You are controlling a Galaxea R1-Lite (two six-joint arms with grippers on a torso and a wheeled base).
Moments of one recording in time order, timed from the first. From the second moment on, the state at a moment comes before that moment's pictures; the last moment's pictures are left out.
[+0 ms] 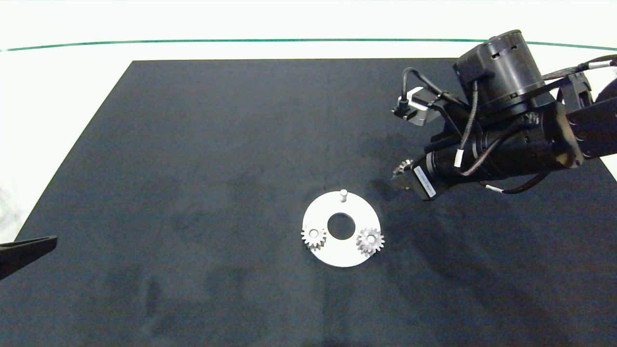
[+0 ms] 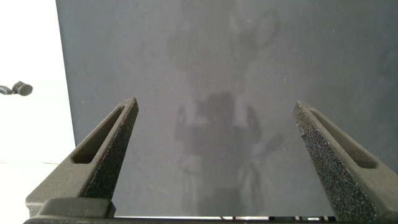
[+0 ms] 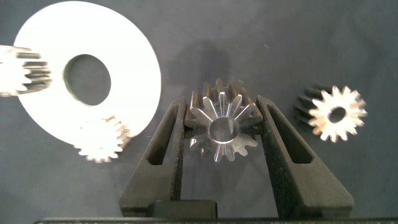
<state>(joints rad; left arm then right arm) 0.01 0.91 -1.01 0.57 0.02 0.13 0.57 1.76 -1.59 0.50 -0.19 -0.21</state>
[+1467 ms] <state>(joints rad) 0.01 0.88 -1.00 0.57 0.03 0.13 0.71 2.01 -1.84 0.56 -0.18 -0.17</state>
